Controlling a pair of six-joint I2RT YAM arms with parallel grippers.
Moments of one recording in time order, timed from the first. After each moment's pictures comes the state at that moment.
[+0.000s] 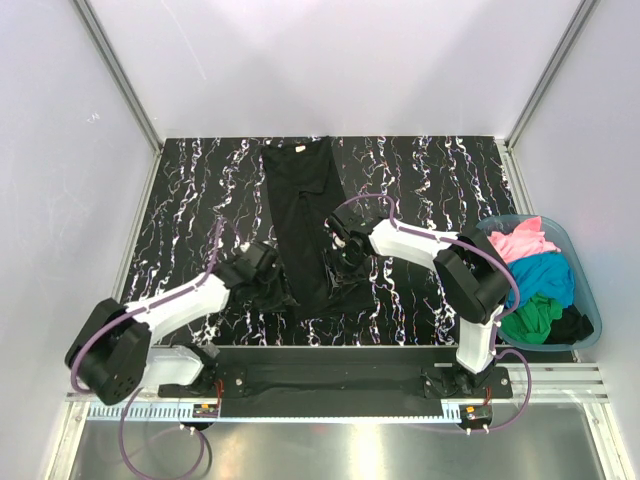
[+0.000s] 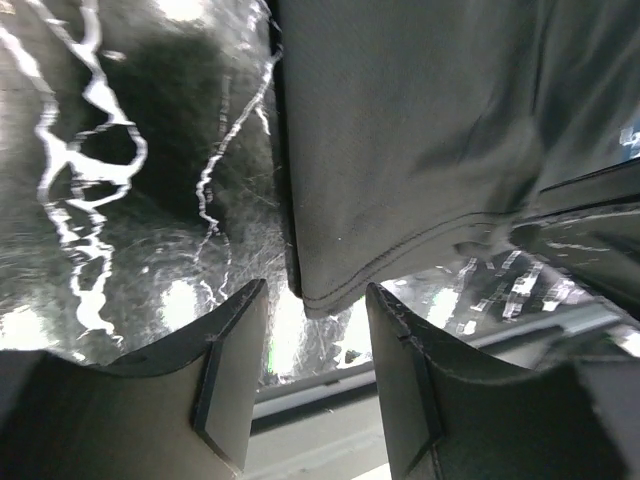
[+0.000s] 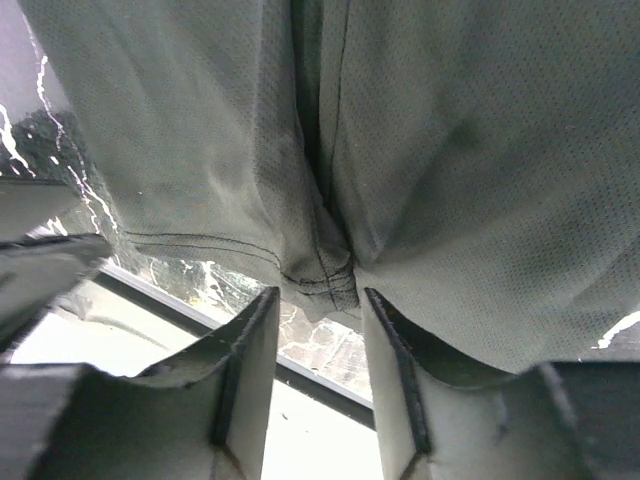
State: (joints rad) left arm -0.62 1.24 0.59 -0.41 0.13 -0.95; right arm 0.75 1.89 1.27 -0.68 -0.31 0.51
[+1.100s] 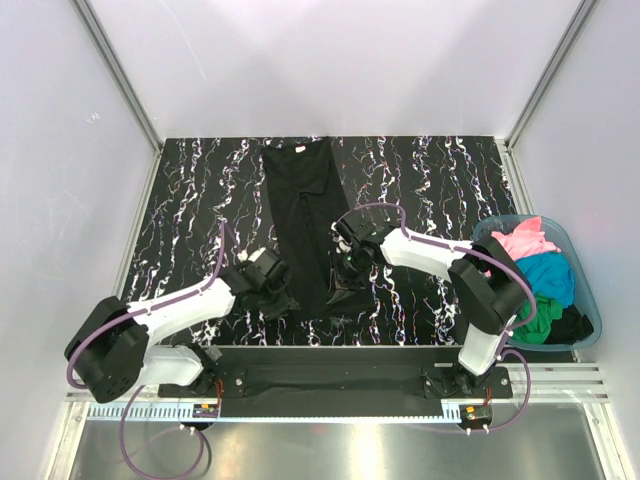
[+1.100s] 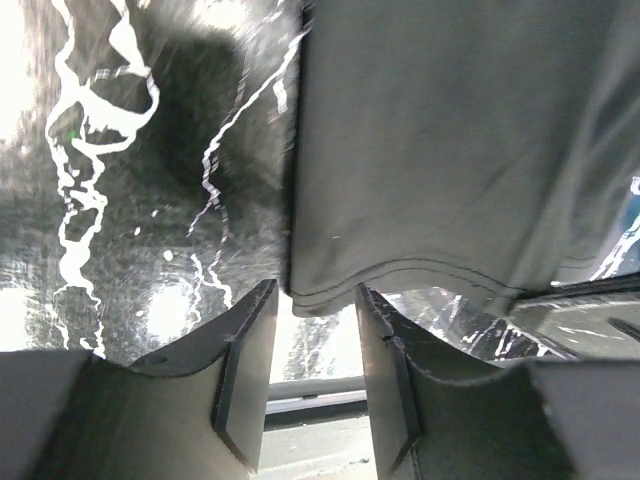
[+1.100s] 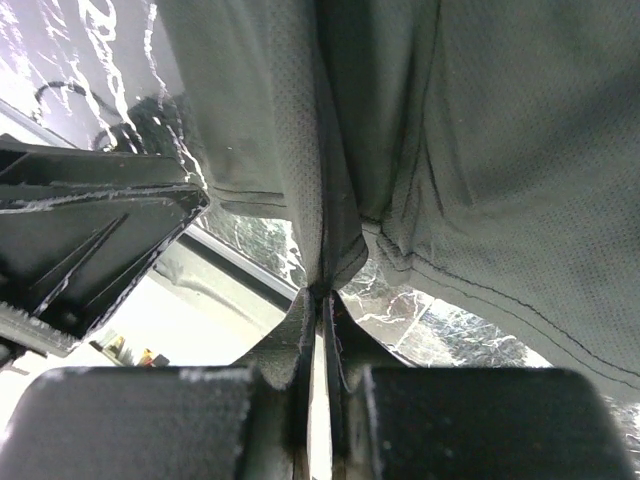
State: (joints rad) left arm -0.76 1.25 0.63 -0.49 -0.05 -1.16; right arm 0.75 1.78 1.14 -0.55 -0.45 0.68
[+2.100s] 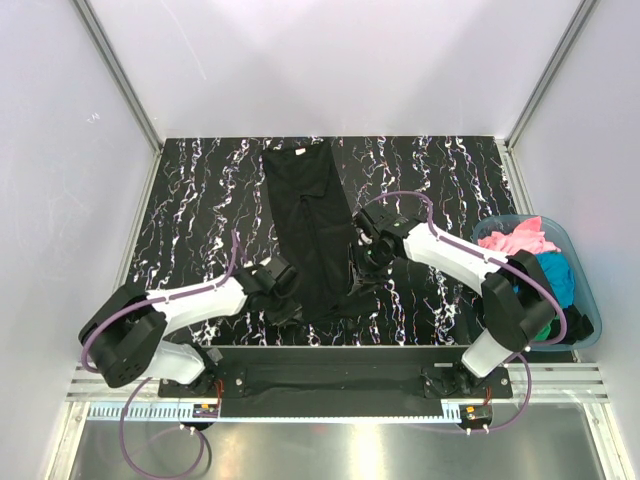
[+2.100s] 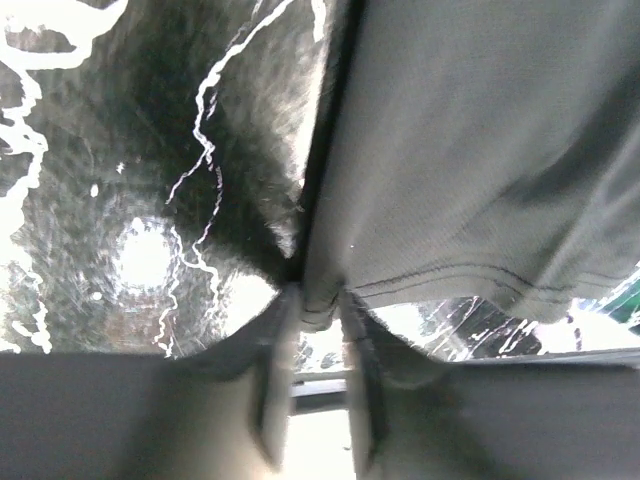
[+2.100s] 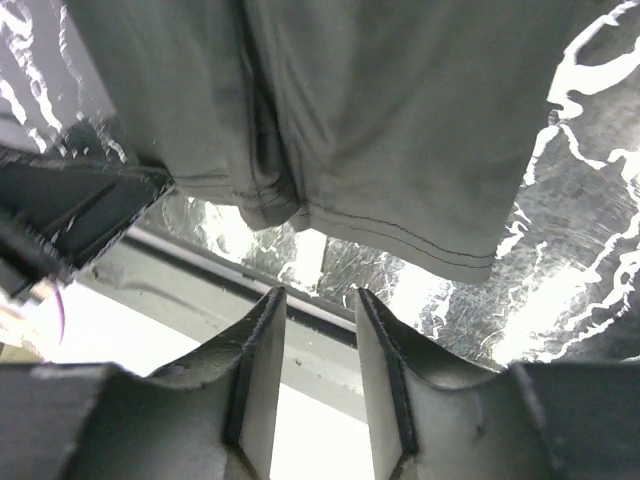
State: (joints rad) left arm -0.80 1.35 0.62 -0.47 0.02 -1.30; right arm 0.68 1.62 1.14 -0.76 -0.28 0.61
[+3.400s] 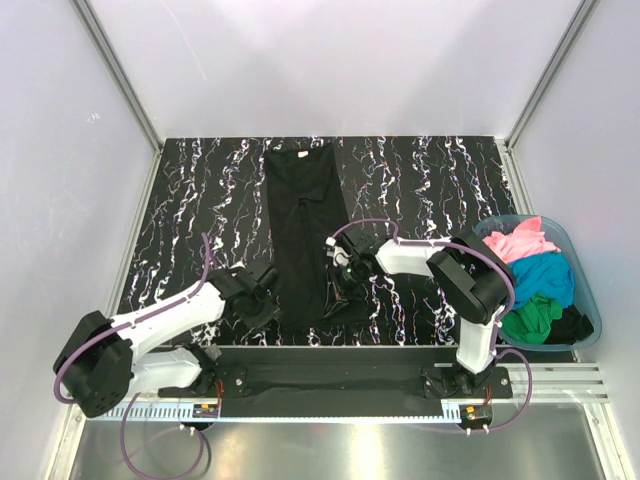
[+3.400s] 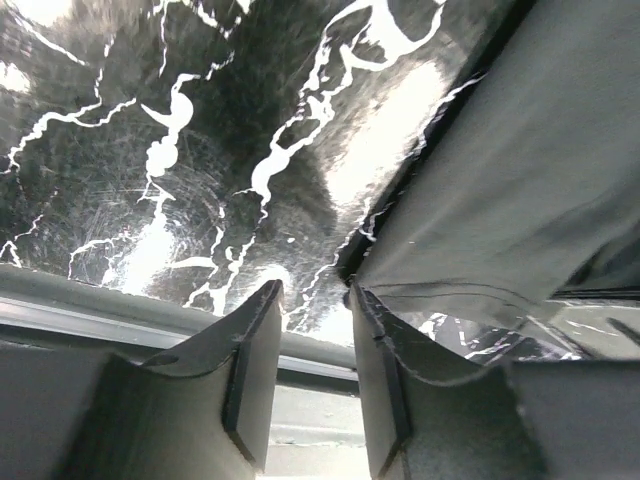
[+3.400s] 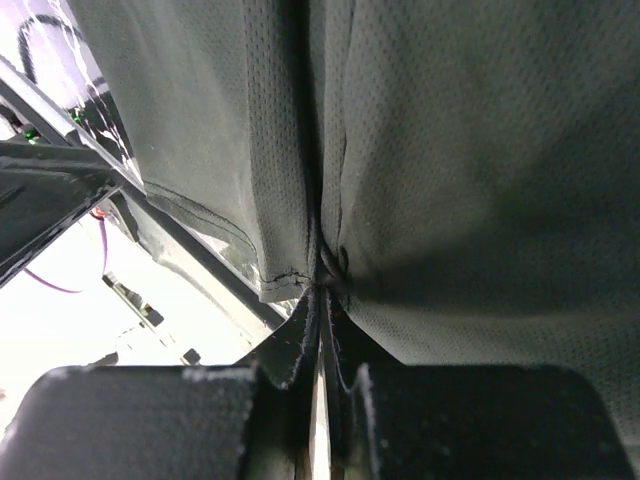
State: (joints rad) left arm -0.74 1.16 0.60 -0.77 -0.08 -1.38; right arm 0.74 1.88 1.01 -0.33 -0.62 0.62
